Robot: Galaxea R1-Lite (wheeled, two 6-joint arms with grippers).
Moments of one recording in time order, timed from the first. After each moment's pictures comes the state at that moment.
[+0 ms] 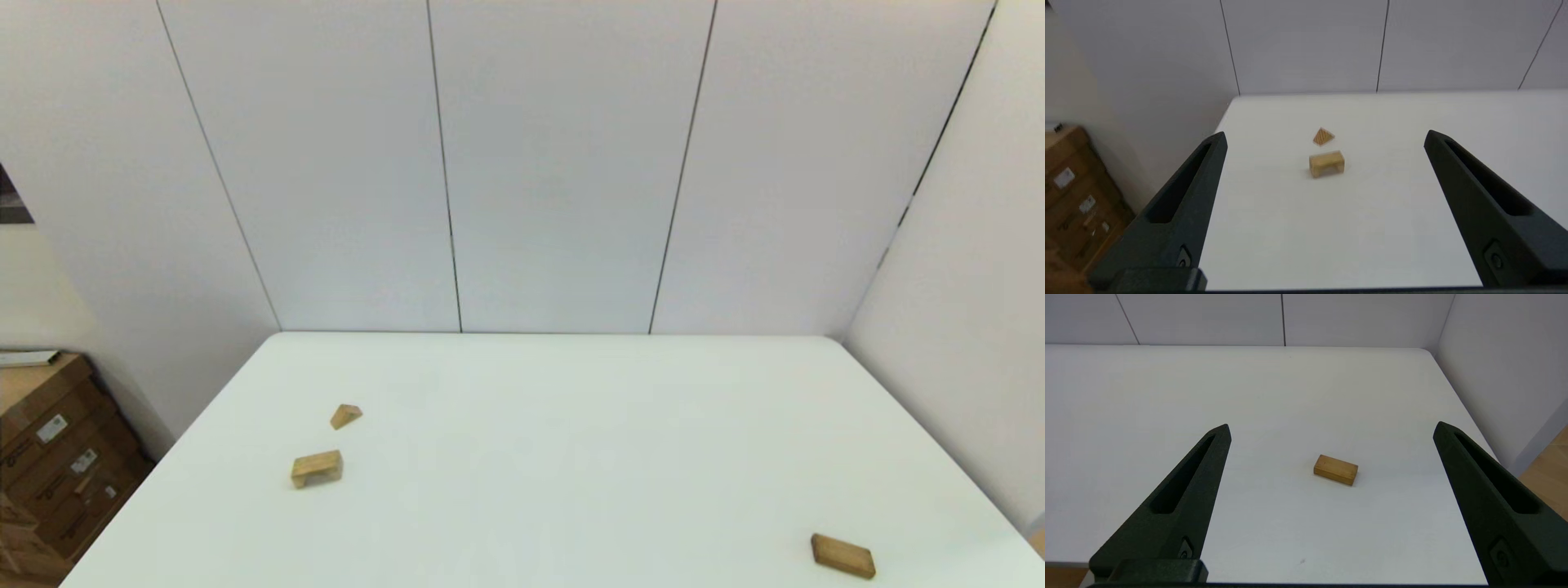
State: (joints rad) left arm 0.00 0.01 -0.08 0.02 0.00 0.00; right arm 0.00 0.00 -0.04 0.11 0.00 0.00
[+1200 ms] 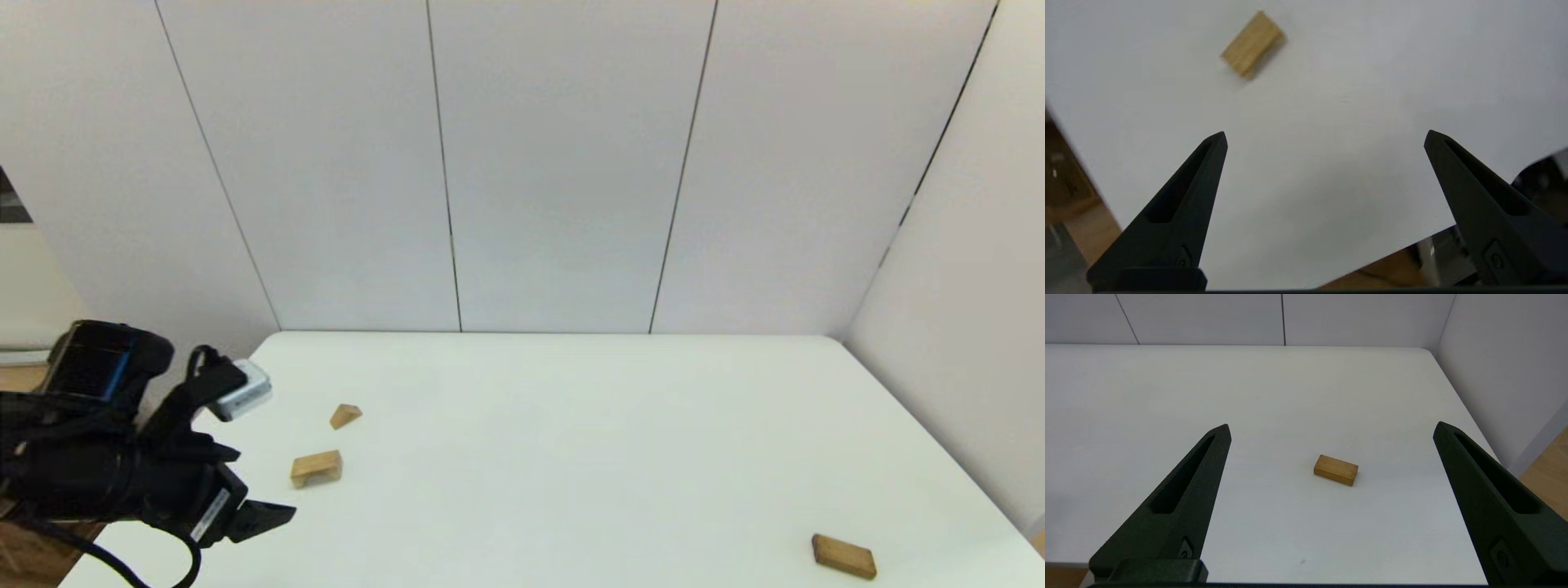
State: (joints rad) left arm -0.04 1.53 -0.60 0.07 -0.22 0.48; right arm 0.00 0.00 -0.04 0.11 0.00 0.00
